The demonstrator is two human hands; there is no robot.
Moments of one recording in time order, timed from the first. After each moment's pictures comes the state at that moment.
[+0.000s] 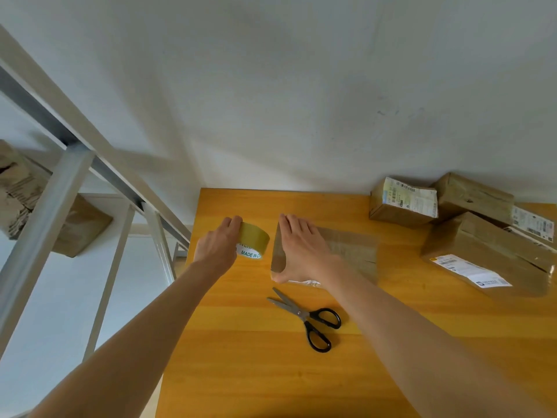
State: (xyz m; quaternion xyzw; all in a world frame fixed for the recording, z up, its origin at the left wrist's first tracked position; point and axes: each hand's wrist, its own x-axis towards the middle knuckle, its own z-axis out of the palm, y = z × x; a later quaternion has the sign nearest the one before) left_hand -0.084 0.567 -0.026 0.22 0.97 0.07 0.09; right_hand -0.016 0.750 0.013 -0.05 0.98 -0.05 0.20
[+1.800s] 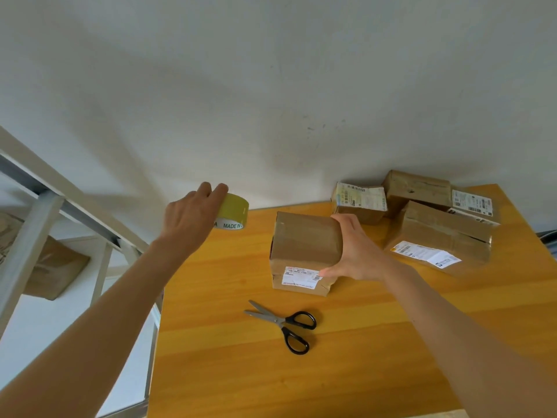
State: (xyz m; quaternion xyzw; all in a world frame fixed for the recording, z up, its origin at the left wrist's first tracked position) left_hand -0.088 0.619 0.103 0.34 0.94 0.01 -0.08; right_hand 0.078 0.889 0.045 0.12 0.94 -0.31 0.08
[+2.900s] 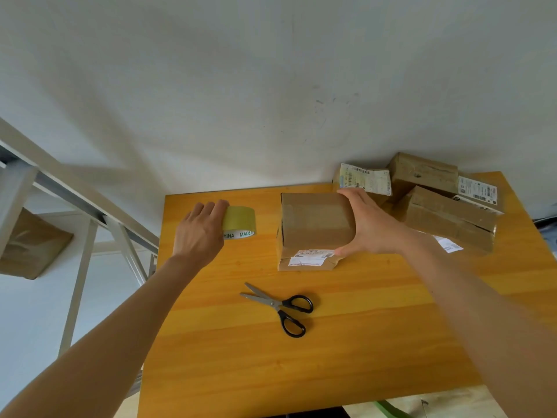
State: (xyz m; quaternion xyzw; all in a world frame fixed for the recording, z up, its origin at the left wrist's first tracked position) left_hand -0.066 0.608 0.021 0.34 0.93 0.12 -0.06; right_hand 0.062 0.918 0.055 0.10 0.95 -0.25 0.14
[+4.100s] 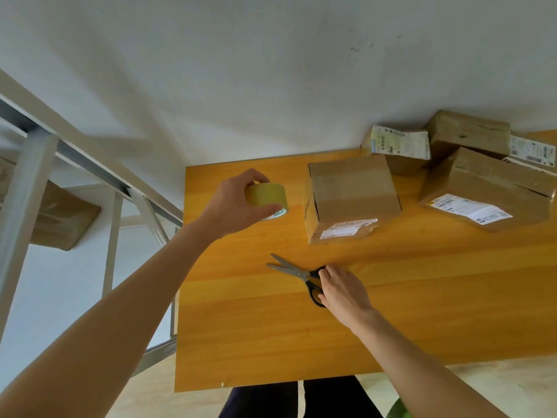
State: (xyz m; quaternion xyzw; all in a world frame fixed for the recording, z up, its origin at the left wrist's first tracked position) left_hand -0.067 0.607 0.034 0.26 0.88 0.36 0.18; right_hand 0.149 0.766 -0.090 0.04 0.98 -0.08 0.19
